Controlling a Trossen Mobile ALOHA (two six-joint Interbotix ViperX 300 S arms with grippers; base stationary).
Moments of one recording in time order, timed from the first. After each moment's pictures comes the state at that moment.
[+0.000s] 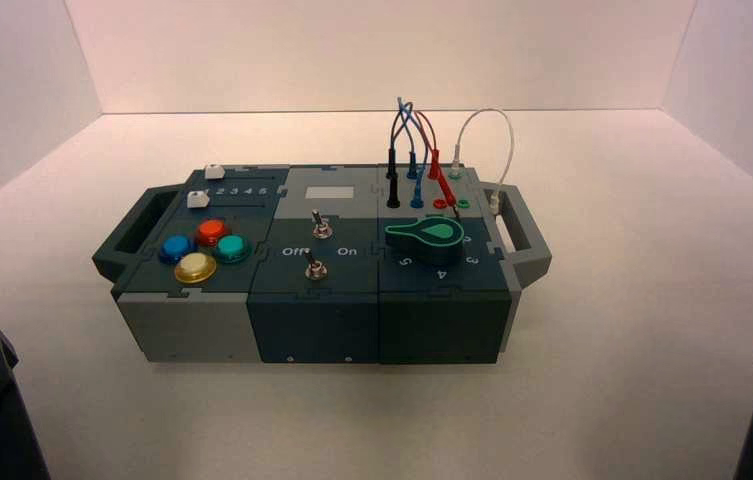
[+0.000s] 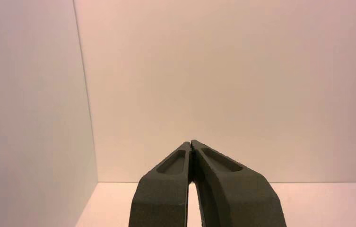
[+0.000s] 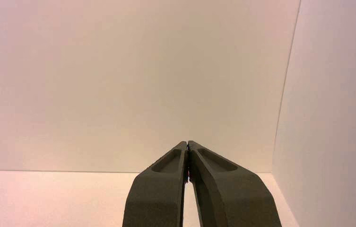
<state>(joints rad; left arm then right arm) 0.00 -0.97 1.20 -0.03 -0.26 0.01 0.03 -0.97 1.19 0.00 -0.24 0.01</state>
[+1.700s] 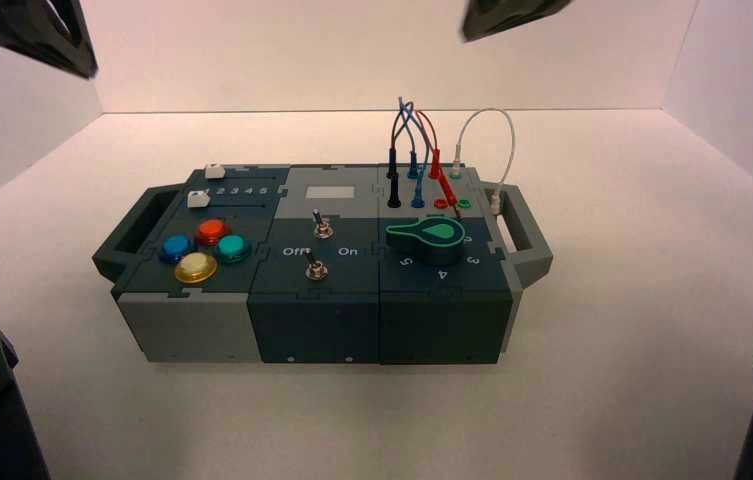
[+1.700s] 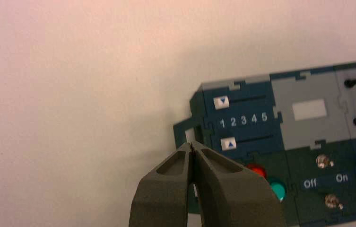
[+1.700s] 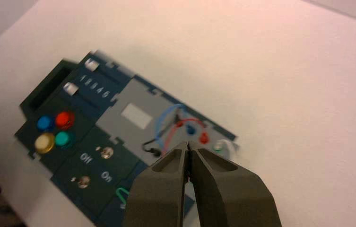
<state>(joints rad) -0.17 -0.63 0.99 -0.06 0.71 0.02 0.68 -0.44 0.87 0.10 0.39 0.01</state>
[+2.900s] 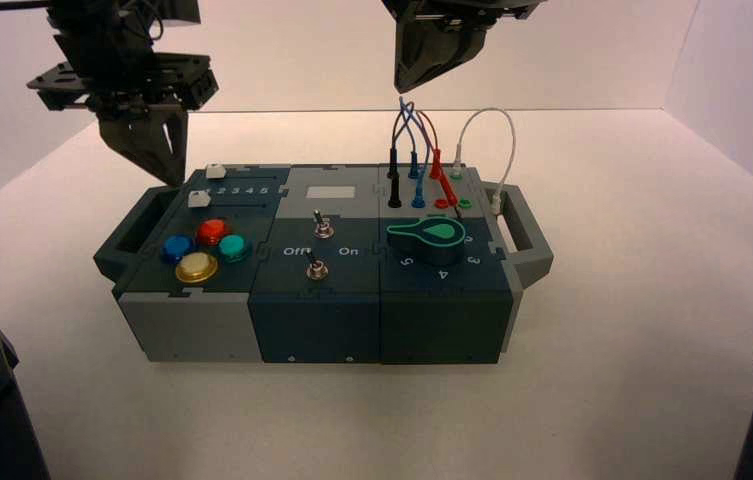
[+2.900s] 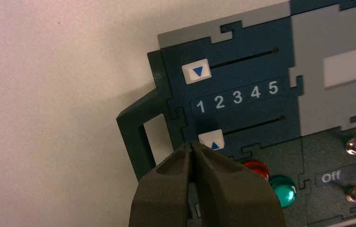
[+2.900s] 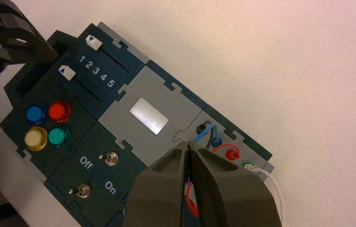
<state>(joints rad) -0.31 -0.14 0.90 -0.11 0.66 0.02 0.73 -0.18 0.72 0.10 0.42 0.00</state>
